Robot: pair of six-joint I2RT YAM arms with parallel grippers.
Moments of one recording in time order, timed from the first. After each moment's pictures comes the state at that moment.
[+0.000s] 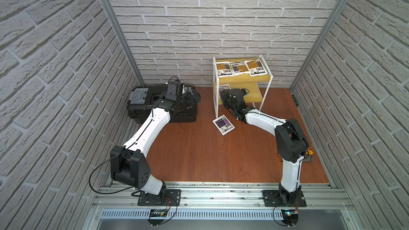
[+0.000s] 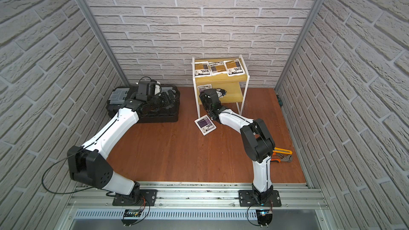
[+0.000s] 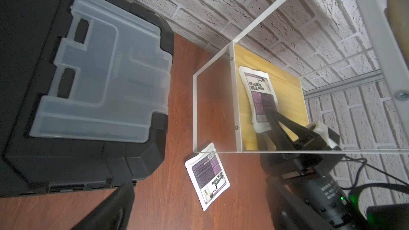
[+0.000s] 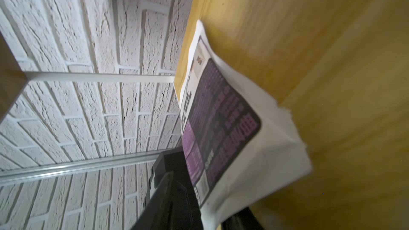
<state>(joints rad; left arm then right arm) -0.30 1.51 1.39 -0.52 0.18 -0.64 0.47 1.98 1.44 0.18 0.16 1.42</state>
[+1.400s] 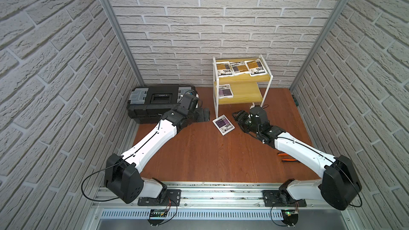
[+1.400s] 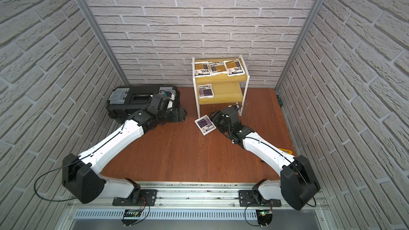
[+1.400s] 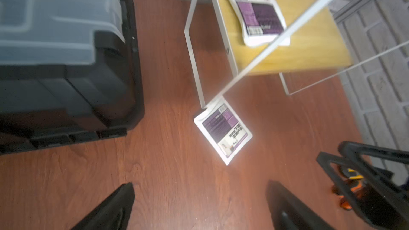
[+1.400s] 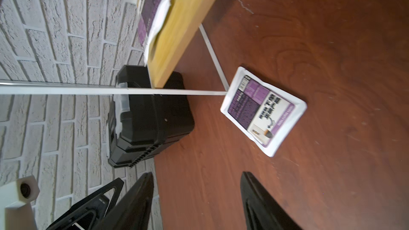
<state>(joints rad) -0.58 1.40 1.20 -0.58 -0.05 -0.45 0.50 1.29 0.85 -0.15 0.00 1.21</state>
